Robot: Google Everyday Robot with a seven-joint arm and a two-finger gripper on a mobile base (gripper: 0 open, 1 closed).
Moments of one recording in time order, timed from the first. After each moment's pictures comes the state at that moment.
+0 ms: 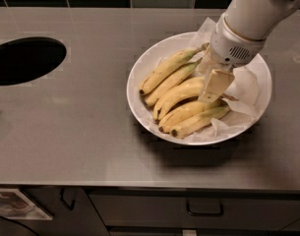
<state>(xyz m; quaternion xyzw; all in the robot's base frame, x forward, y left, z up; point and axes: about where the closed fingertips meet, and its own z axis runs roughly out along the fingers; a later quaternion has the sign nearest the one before) 0.513 -0.141 0.917 -0.64 0.75 0.02 0.15</state>
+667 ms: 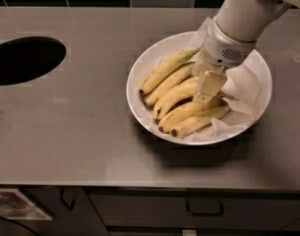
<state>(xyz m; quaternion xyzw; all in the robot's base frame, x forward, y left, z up) 0.516 -0.133 0.909 -0.65 0.75 0.03 0.14</state>
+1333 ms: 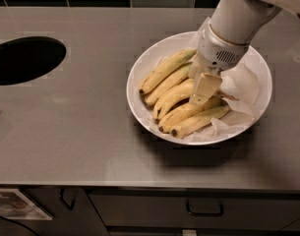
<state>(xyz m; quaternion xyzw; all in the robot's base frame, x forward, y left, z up) 0.519 -0.125 0.900 -0.65 0.74 0.04 0.14</state>
